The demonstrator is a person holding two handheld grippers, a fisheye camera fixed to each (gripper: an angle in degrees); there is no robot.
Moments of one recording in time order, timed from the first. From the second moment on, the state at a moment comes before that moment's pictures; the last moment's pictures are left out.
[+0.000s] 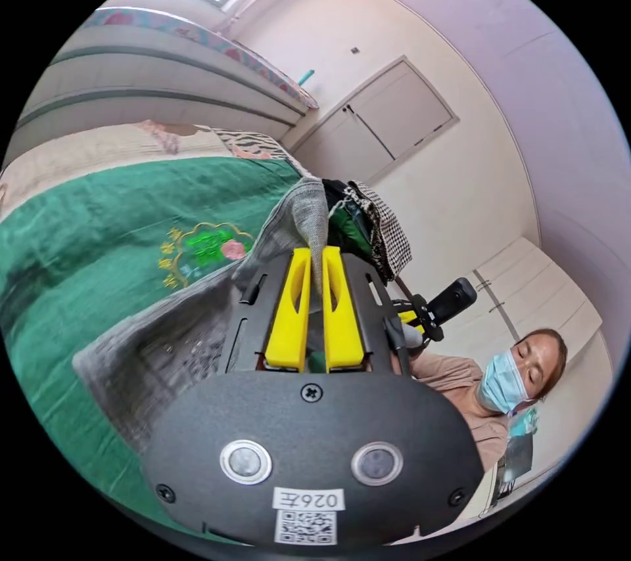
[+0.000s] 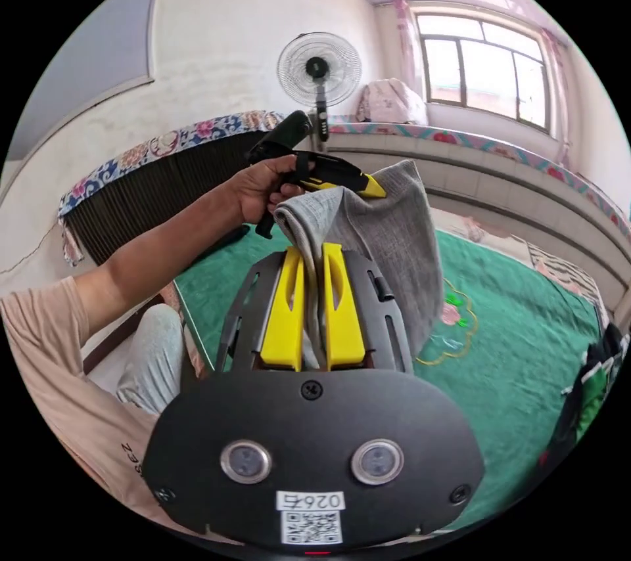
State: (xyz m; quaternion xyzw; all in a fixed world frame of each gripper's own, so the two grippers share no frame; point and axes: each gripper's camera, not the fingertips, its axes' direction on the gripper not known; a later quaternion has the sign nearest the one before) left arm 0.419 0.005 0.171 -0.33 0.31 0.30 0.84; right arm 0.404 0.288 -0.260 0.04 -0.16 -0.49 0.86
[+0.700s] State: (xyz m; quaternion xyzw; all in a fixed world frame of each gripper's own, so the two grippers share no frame) left arm 0.212 0.012 0.090 -0.11 0.30 0.23 0.92; right arm 0.583 0.276 0.018 -0.31 -0.12 -0.39 0.86
